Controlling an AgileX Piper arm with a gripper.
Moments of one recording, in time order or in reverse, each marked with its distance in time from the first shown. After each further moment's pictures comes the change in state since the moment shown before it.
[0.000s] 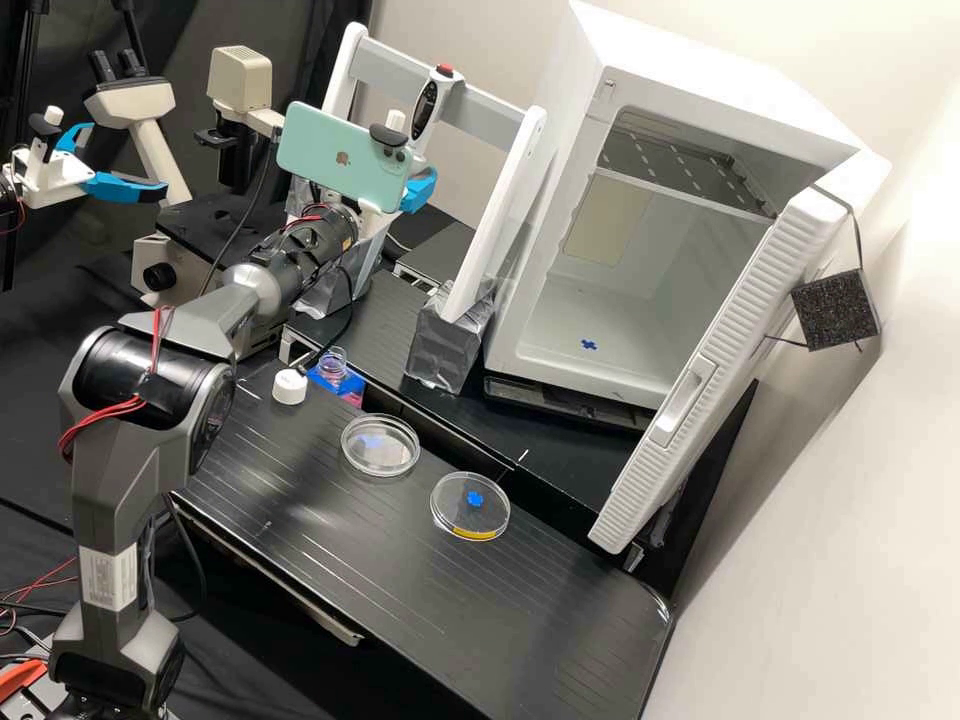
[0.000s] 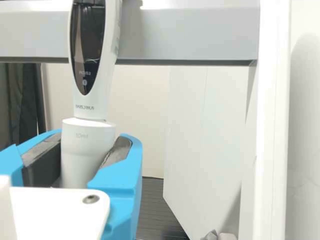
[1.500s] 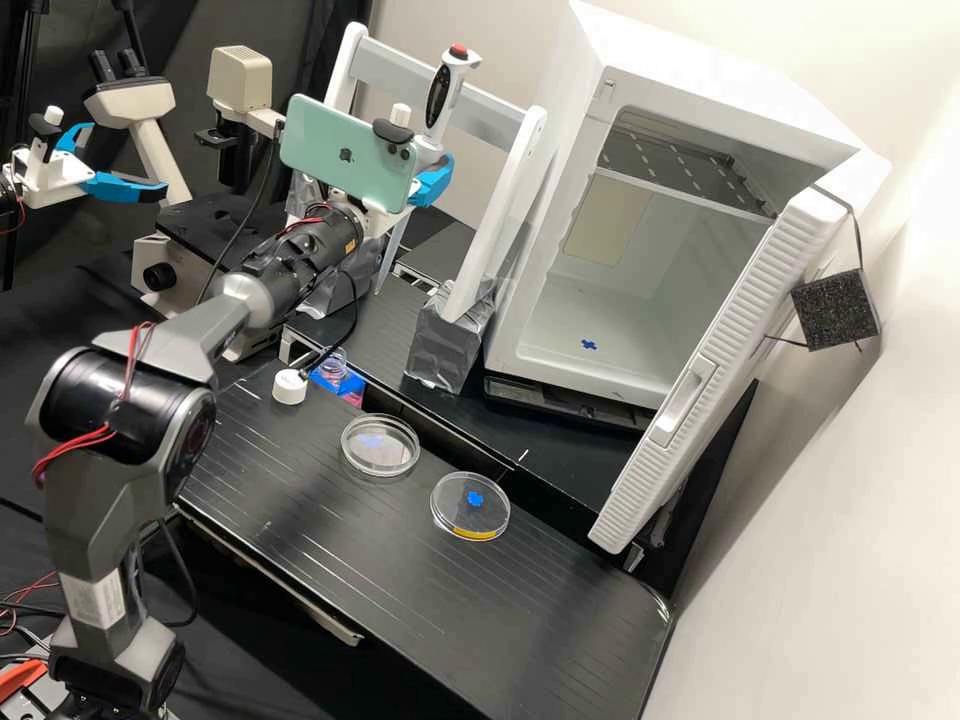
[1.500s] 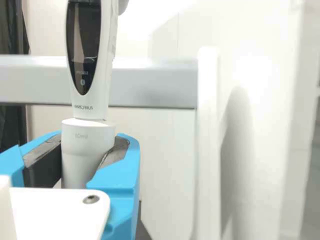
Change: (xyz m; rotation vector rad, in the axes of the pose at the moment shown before) arm -0.037 0.037 -0.004 -0.024 0.035 0.131
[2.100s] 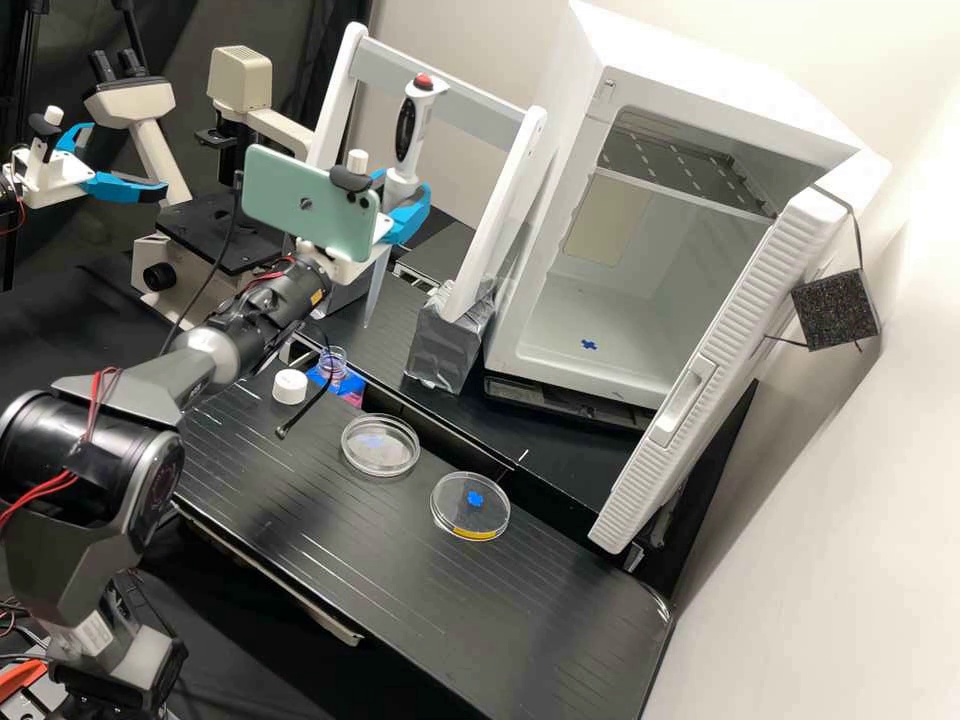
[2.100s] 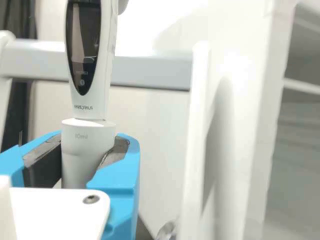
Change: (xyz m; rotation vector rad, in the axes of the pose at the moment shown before) arm -0.058 -0.027 0.021 -0.052 0.032 -0.009
